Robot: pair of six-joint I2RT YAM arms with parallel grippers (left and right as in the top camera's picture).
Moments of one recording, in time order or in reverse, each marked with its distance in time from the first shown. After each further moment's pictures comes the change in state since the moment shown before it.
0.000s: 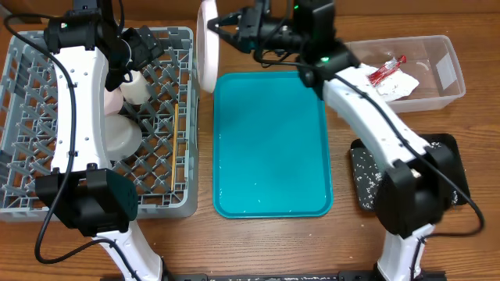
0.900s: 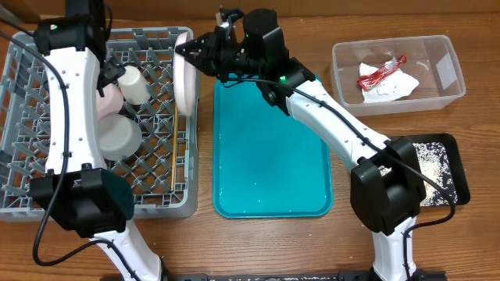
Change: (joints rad) left arm 0.042 0.000 0.000 -0.182 -0.596 -0.131; right arm 0.149 0.086 -0.005 -0.003 0.207 0.115
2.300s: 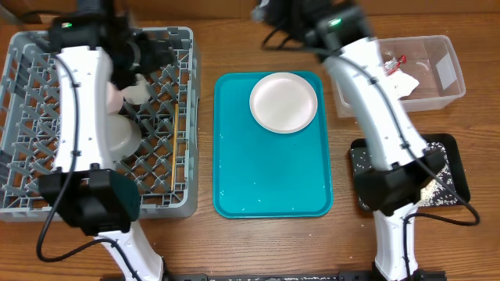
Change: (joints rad) left arm -0.095 0.000 0.000 0.138 0.795 0.347; right arm -0.185 0.091 0.745 -1.247 0.860 -0.631
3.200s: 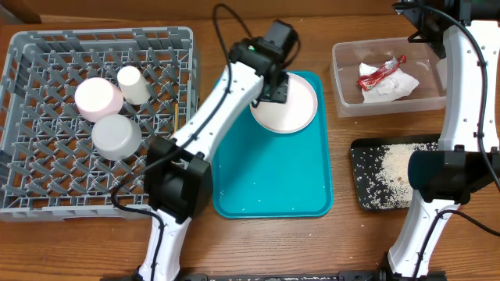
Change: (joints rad) left arm -0.563 0.234 0.000 0.150 -0.416 -0.145; right arm -0.467 0.000 0.025 -0.276 0.042 -0.010
